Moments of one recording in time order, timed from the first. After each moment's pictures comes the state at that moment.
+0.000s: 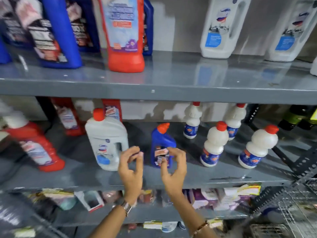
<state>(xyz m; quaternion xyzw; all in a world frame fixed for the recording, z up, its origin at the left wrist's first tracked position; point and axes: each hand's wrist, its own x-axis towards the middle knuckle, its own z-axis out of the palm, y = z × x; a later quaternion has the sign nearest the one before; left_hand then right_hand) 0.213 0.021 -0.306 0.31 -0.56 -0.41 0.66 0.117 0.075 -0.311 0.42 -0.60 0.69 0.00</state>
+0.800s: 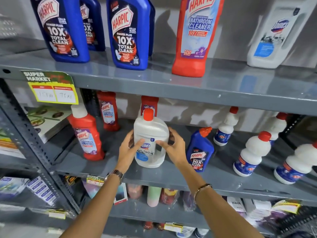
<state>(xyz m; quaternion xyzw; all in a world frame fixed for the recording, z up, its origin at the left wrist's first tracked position) 0.337 -0.104 -0.307 0.38 -0.59 -0.54 0.47 0.177 -0.031 -0.273 0.48 -0.63 0.57 -0.22</state>
